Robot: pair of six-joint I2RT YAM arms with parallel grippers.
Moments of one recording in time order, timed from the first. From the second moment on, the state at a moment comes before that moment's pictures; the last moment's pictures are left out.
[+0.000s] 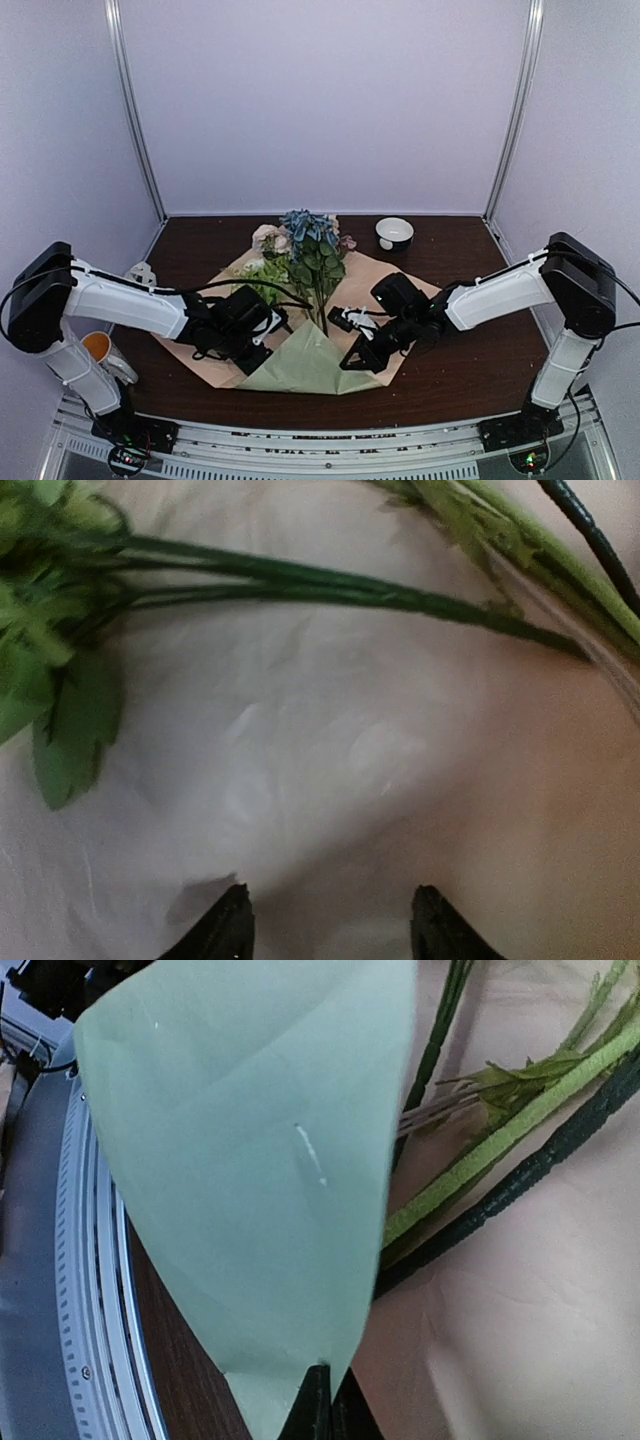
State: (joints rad) left arm -0.98 1.60 0.78 -0.33 -0.12 -0.19; right arm 0.90 1.73 0.82 0.03 -0.55 0.03
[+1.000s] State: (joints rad) left arm -1.02 1.32 0.59 -0.21 0.16 -0.28; right arm 0.88 1.78 0.92 -0.15 -0.54 0.11
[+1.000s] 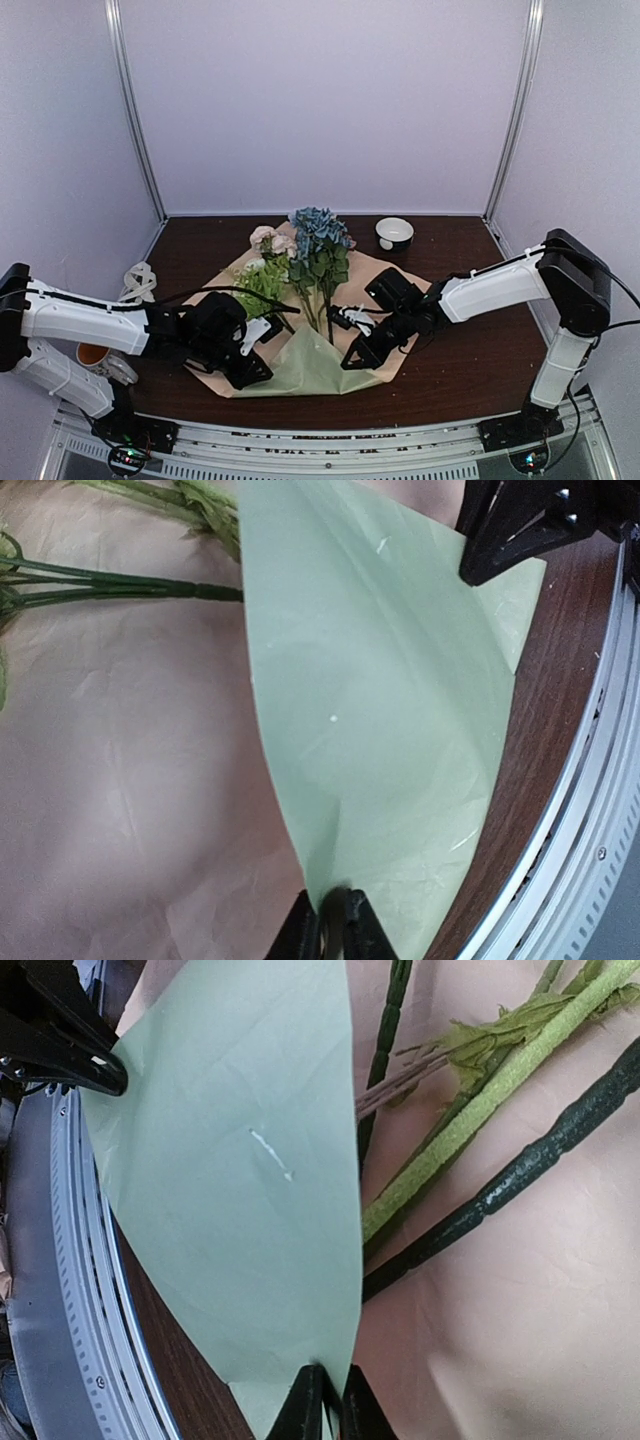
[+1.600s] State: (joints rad) left arm -1.02 1.38 0.56 -0.20 0.21 -0.31; right arm 0.88 1.73 0.85 -0.16 -0.56 0.12
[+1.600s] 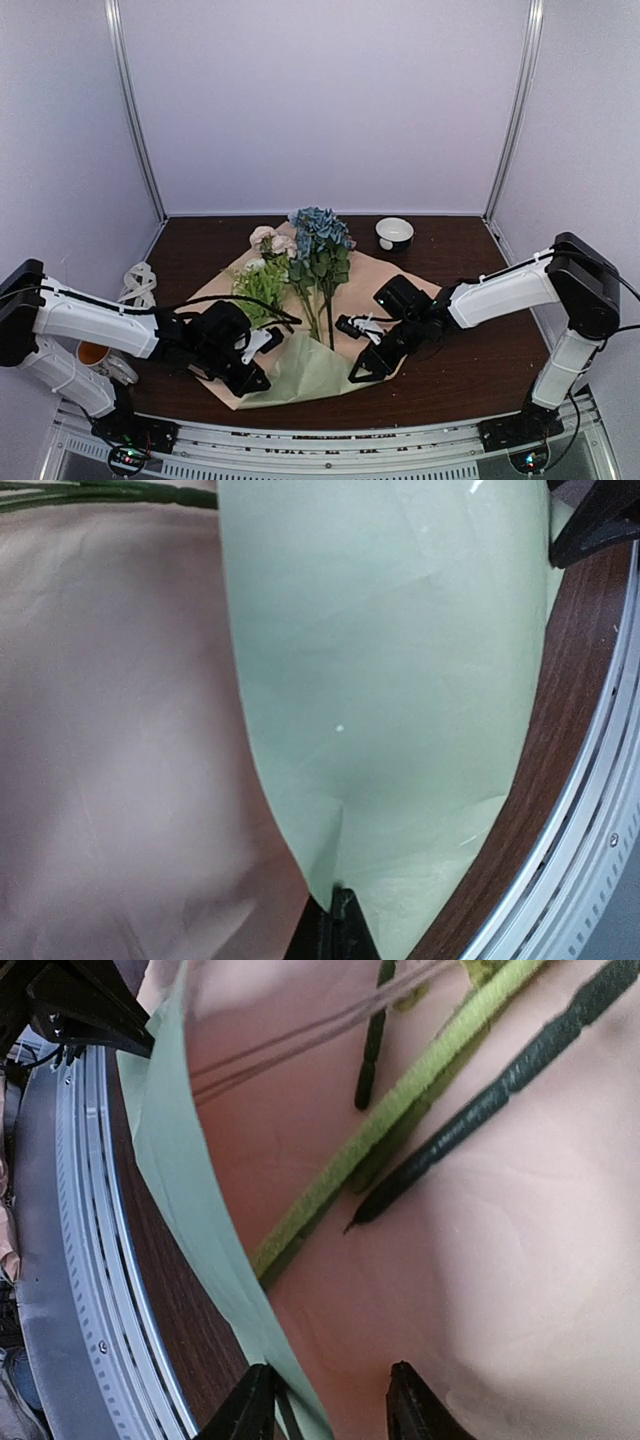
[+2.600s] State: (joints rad) left arm -1.00 1.34 0.48 -0.05 0.38 -0.36; right arm 0.88 1.70 0.76 -0.07 -0.59 0.22
